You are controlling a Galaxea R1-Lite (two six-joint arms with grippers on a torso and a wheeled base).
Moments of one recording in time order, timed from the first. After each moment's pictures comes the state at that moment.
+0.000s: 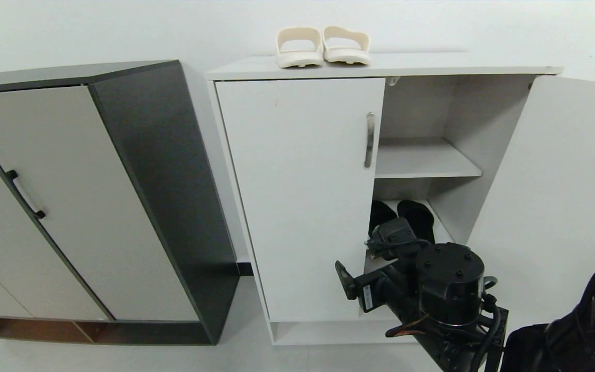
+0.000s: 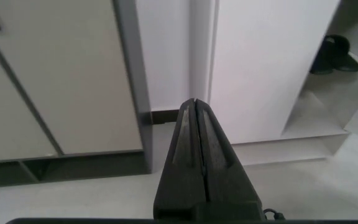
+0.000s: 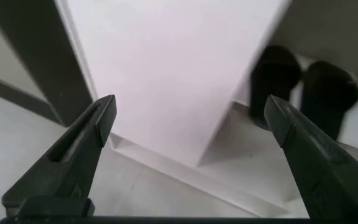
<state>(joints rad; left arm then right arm) 0.00 0.00 0.00 0.00 -0.03 0.02 0.89 1.94 -0.66 -1.13 -0.50 -0.02</state>
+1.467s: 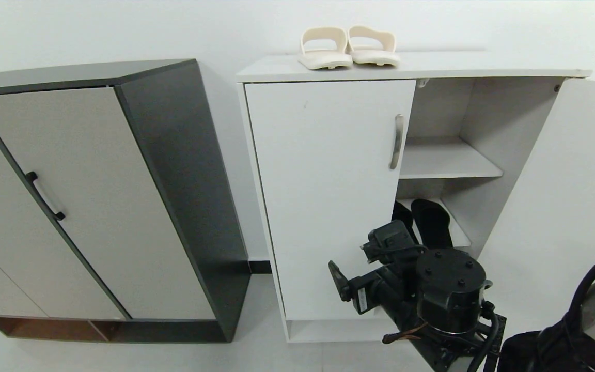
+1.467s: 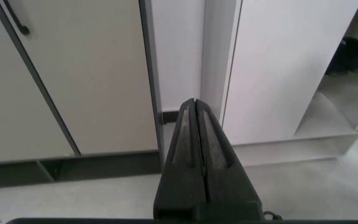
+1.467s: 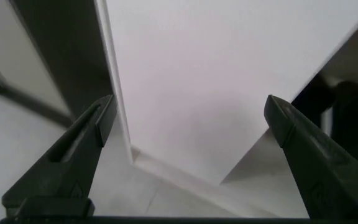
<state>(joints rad) 0.00 0.00 0.00 0.01 -0.03 0.02 0.89 1.97 -0.65 -1.21 -0.48 -0.05</state>
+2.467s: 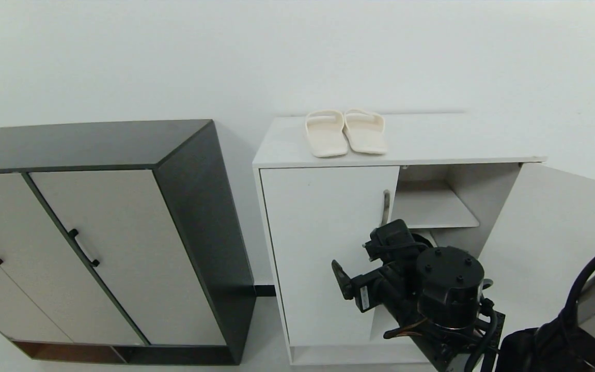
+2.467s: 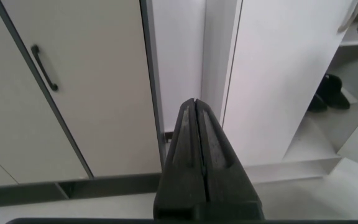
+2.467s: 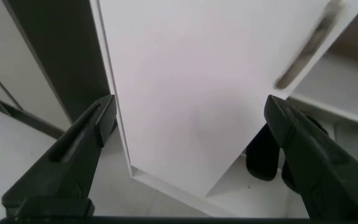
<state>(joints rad) 0.00 0.00 0.00 0.00 -0.03 0.02 0.89 1.97 -0.65 -1.21 -0.48 -0.04</state>
